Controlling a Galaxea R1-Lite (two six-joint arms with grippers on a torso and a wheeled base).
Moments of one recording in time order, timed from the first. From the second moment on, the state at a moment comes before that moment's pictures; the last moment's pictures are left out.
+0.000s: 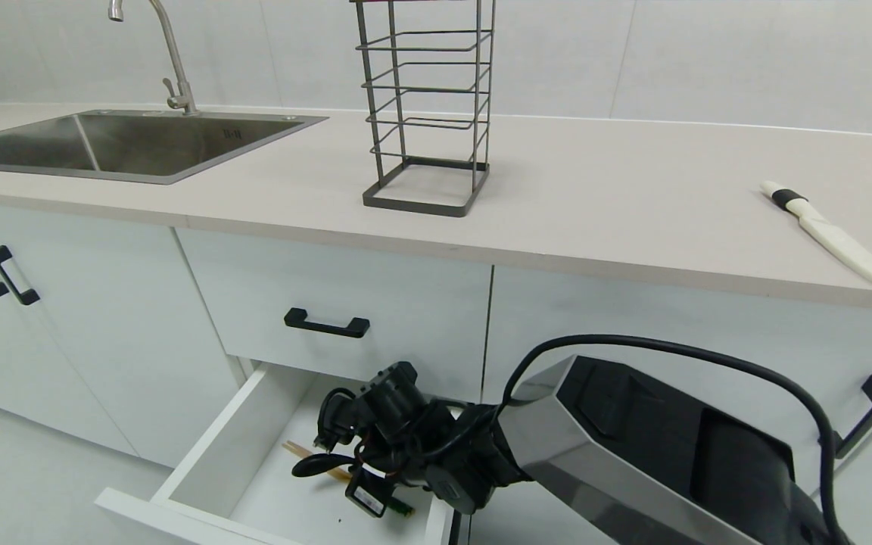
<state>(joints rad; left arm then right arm) 0.00 0.00 0.00 0.00 -0.04 0.02 0.95 2.65 -1.61 -0.21 0.10 -0.25</state>
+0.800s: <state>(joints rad) 0.00 0.00 0.00 0.00 -0.04 0.02 0.95 2.65 -1.61 -0.18 0.12 -0.32</state>
